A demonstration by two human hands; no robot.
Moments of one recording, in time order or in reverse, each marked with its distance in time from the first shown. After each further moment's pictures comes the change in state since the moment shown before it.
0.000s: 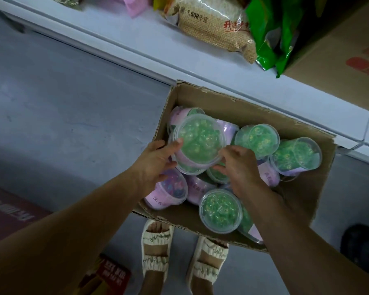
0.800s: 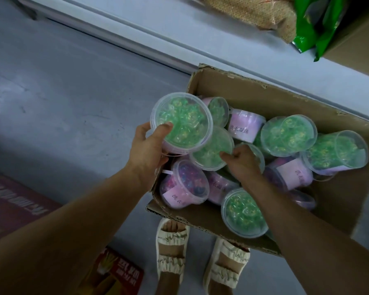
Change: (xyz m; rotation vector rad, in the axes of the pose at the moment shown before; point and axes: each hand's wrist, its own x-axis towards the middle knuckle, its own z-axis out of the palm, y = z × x) left_hand 0.020 -0.010 -0.039 -0.205 0.309 0.170; right_hand 0.068 0.072 0.034 -0.588 -0.025 -0.071
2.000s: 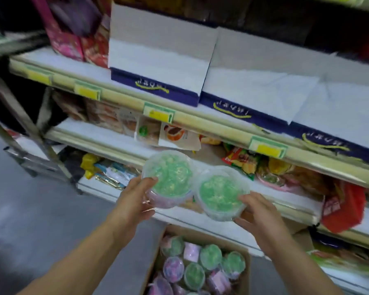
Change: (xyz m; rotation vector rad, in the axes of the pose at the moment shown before) left_hand -0.419 0.366 -0.022 -0.006 -0.291 0.330; right_hand -0.443 -0.276 -0.369 0.786 0.103 -0.337
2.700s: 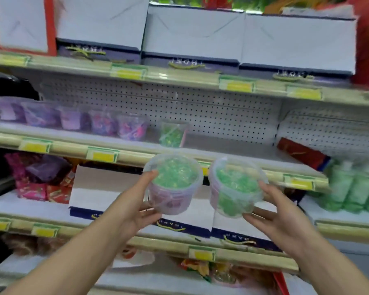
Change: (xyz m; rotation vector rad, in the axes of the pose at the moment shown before) left_hand -0.121 0.254 0.139 -0.062 -0.270 0.254; right_hand -0.148 -0.284 -0.090 0.417 0.065 -0.409
